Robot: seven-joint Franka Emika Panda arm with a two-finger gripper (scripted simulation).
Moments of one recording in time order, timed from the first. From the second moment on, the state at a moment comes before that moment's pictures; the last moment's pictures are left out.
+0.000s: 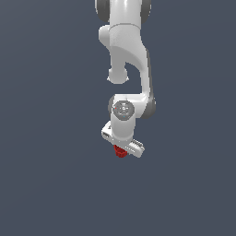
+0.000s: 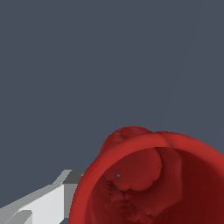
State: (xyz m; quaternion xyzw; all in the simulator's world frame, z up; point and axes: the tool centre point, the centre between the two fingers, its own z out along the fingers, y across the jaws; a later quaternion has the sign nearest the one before) arm 0.051 0.018 0.048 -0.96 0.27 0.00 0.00
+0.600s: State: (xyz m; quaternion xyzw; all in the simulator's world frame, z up) arm 0.051 0.018 0.048 -0.96 0.27 0.00 0.00
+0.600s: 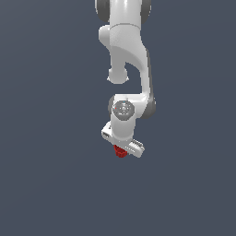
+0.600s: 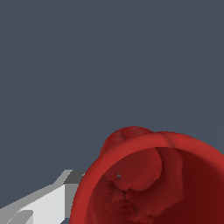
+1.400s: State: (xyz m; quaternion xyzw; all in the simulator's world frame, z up) arm 0.046 0.055 0.136 -0.96 0.27 0.00 0.00
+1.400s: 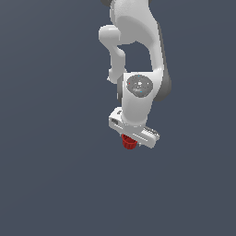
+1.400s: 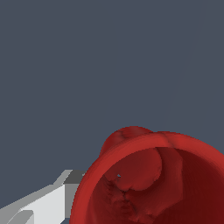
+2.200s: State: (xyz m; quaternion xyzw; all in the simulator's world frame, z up) arm 0.043 0.123 0.301 -0.96 0.27 0.00 0.00
